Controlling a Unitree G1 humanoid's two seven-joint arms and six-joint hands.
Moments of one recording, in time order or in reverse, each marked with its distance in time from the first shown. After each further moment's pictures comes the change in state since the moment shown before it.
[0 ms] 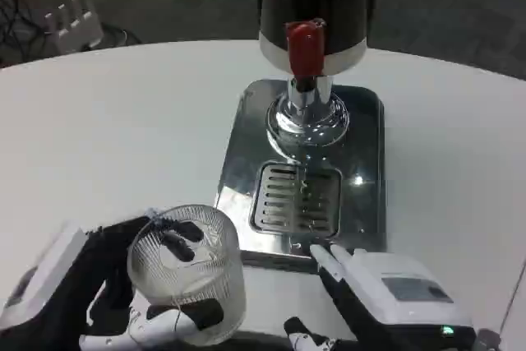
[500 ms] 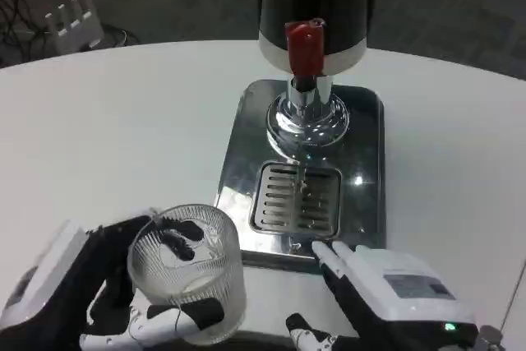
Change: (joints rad) left arm -0.004 -0.001 0.000 0.000 0.001 0.000 0.000; right arm -0.010 0.004 -0.014 0.001 0.000 -0.008 0.004
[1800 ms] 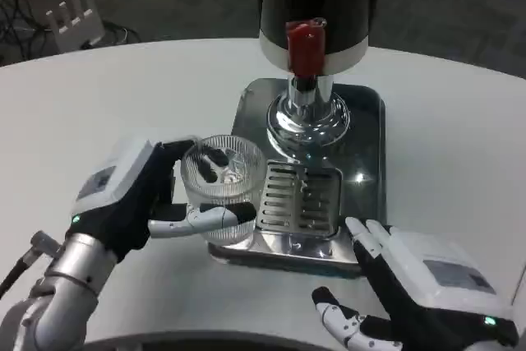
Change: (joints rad) left arm -0.638 -0.003 -0.178 0.673 0.270 -0.001 0.173; right arm 0.038 0.056 -0.073 -0.082 0.006 0.001 -0.018
